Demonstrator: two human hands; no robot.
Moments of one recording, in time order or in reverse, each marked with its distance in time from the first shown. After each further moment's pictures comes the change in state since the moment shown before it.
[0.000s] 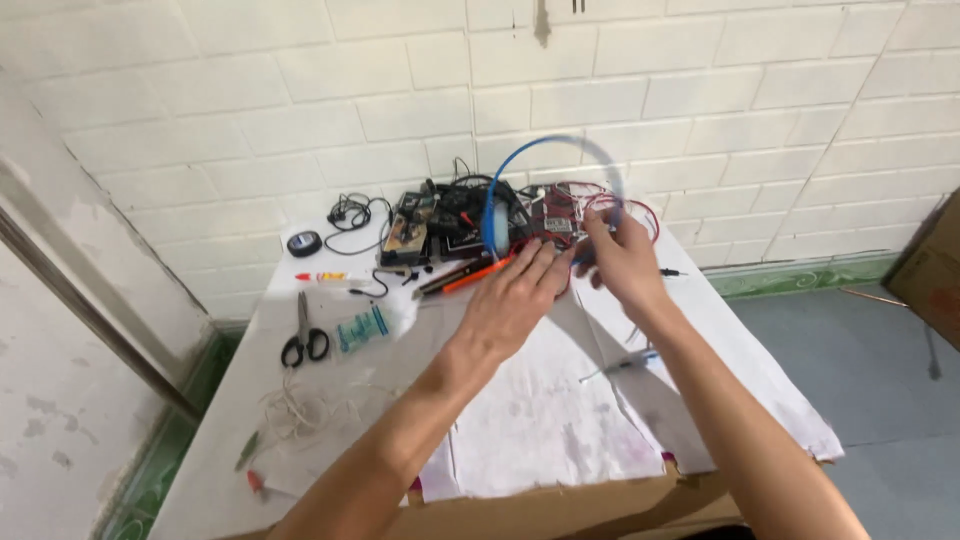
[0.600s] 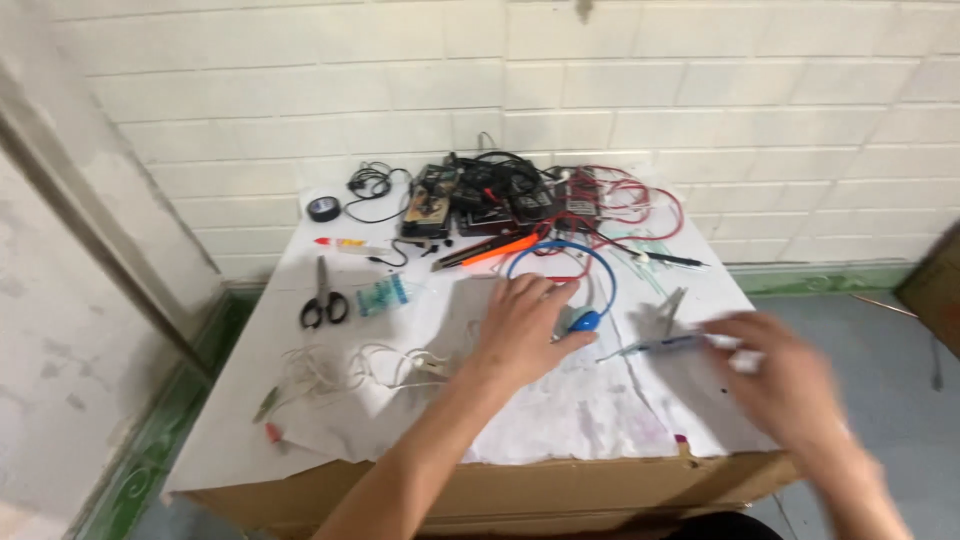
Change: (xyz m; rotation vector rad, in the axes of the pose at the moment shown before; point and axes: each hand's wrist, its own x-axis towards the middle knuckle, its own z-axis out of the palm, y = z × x) left_hand -0.018 0.026 -0.080 -0.556 -0.544 -0.461; right_hand -0.154 -0.013 -0.099 -0.867 0.055 -0.145
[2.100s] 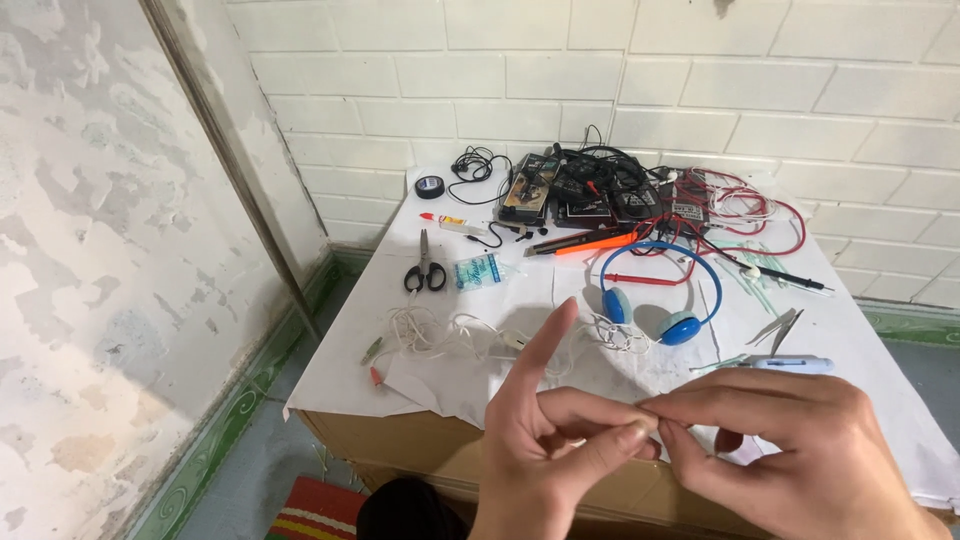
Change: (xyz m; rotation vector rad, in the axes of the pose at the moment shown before) left_hand -0.131 0.105 -0.110 -1.515 0.501 -0.365; right_hand -0.037 -0.160 -0.032 0.255 -0.227 -0.454
